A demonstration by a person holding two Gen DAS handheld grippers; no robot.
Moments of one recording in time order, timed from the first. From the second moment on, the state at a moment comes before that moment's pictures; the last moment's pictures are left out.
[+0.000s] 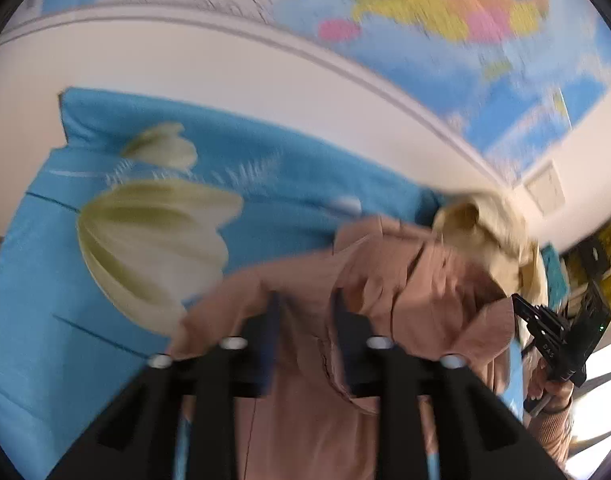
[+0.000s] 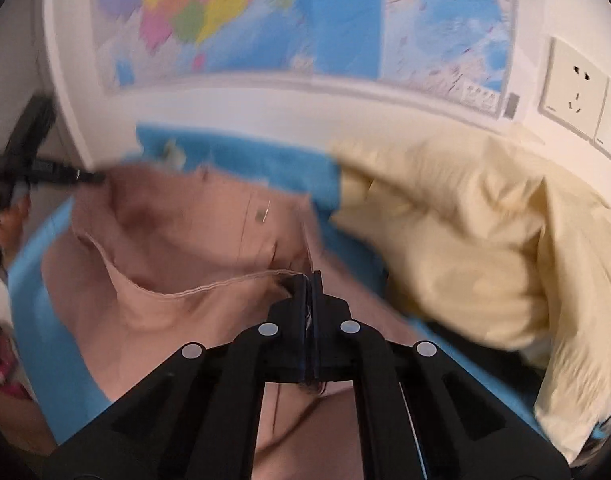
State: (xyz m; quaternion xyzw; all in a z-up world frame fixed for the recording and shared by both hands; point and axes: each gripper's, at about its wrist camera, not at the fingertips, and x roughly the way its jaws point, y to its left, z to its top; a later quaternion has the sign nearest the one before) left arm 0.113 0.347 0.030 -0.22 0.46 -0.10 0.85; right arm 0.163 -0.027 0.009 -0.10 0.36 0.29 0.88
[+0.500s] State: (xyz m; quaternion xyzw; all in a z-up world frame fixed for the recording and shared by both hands) left arm 0.100 0.239 -0.006 0.06 0.48 -0.14 0.86; right arm 0.184 -0.024 0.010 -0.08 0.37 0.30 0.88
